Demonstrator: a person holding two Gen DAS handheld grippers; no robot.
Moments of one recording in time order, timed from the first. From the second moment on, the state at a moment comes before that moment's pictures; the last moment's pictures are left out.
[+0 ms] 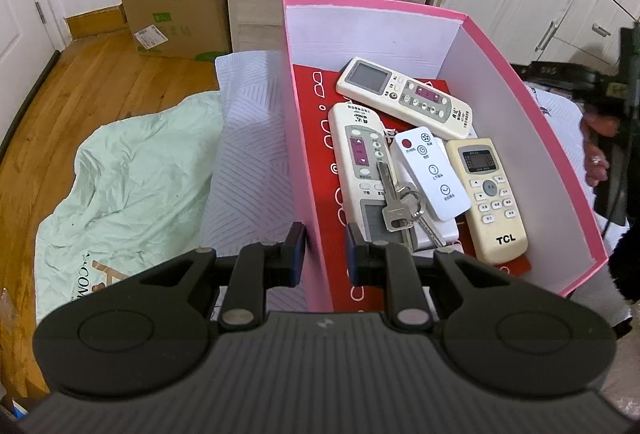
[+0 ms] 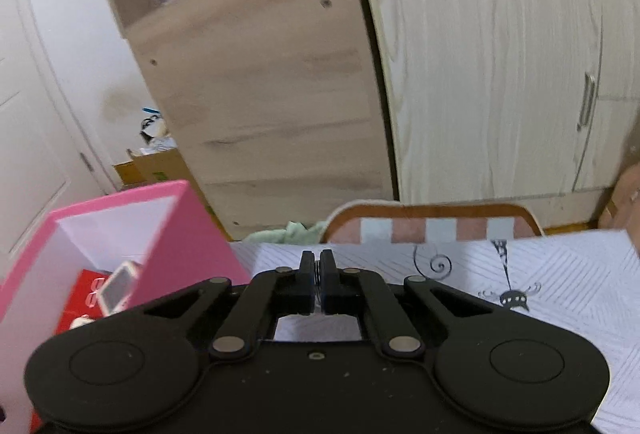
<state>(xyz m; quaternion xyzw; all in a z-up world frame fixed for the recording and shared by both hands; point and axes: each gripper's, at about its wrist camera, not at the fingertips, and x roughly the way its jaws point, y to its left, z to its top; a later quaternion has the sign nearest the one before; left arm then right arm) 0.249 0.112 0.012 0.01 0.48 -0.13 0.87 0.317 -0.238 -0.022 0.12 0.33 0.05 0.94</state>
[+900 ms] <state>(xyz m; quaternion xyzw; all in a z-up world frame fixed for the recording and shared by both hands) 0.244 0.110 0.016 0.01 0.47 -0.13 0.87 0.191 -0.154 0.070 -0.02 0.32 0.28 0.91</state>
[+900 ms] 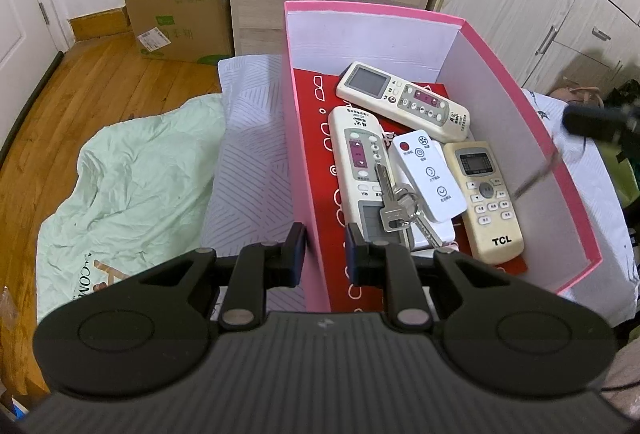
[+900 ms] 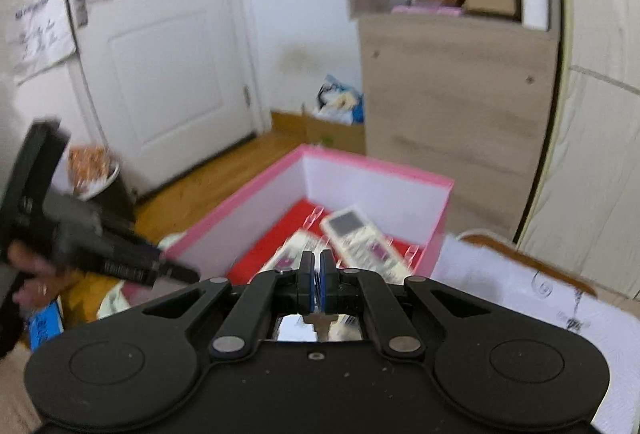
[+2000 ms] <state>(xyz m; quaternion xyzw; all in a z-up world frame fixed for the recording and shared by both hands) 0.223 0.111 0.047 -0.01 0.43 -0.11 0.89 0.178 -0.151 0.070 -0.03 0.33 0.23 0.92</state>
